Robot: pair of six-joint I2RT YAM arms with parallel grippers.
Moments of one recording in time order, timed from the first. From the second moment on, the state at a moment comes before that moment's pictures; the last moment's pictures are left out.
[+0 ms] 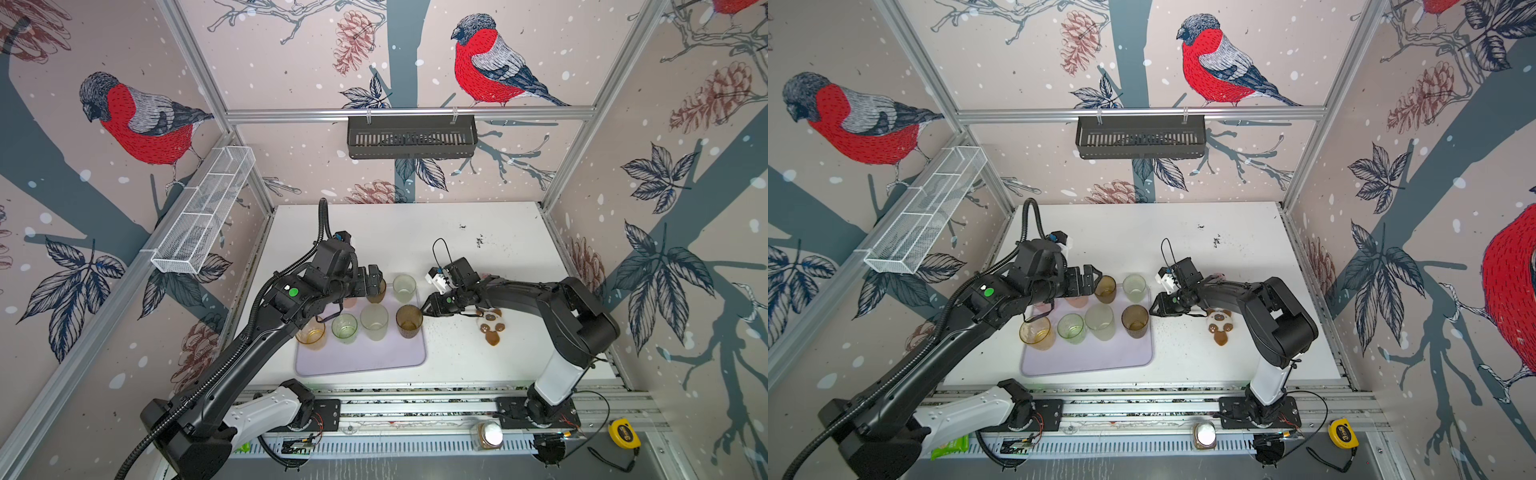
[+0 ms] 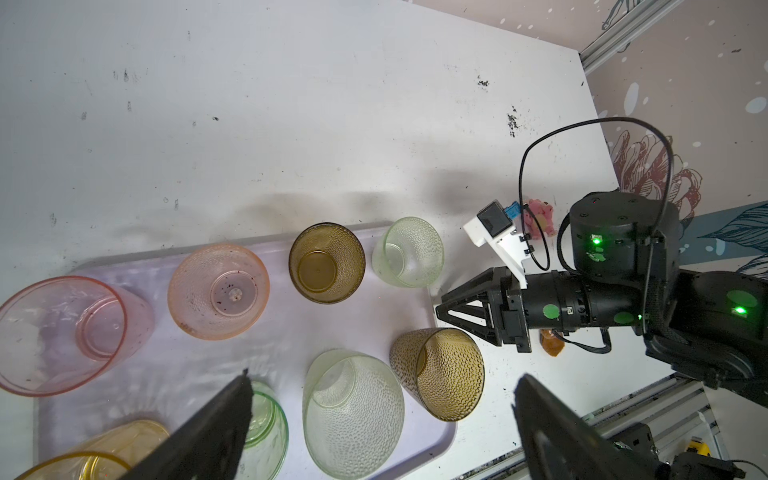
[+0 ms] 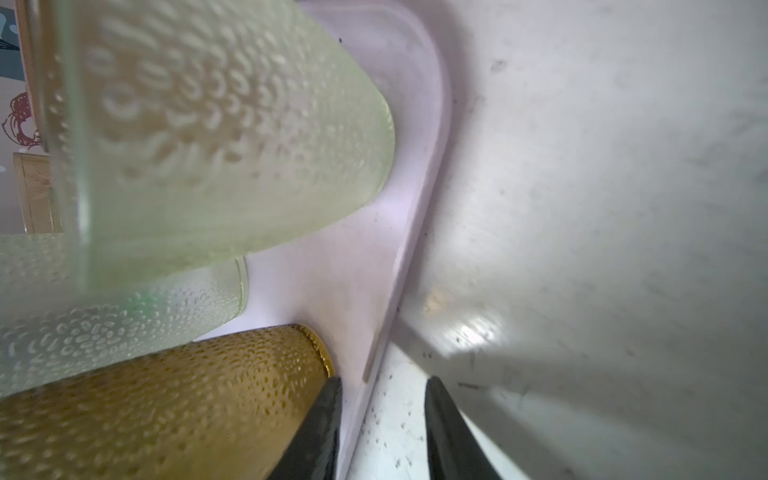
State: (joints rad) left arm -0.60 1.08 1.17 -0.86 -0.03 -0.57; right arm 0.57 1.75 0.88 -0.19 -0.61 0.37
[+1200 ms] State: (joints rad) left arm -0.60 1.06 1.16 -0.86 -0.03 -0.58; right arm 0.59 1.83 0.91 -0.14 -0.63 0.40
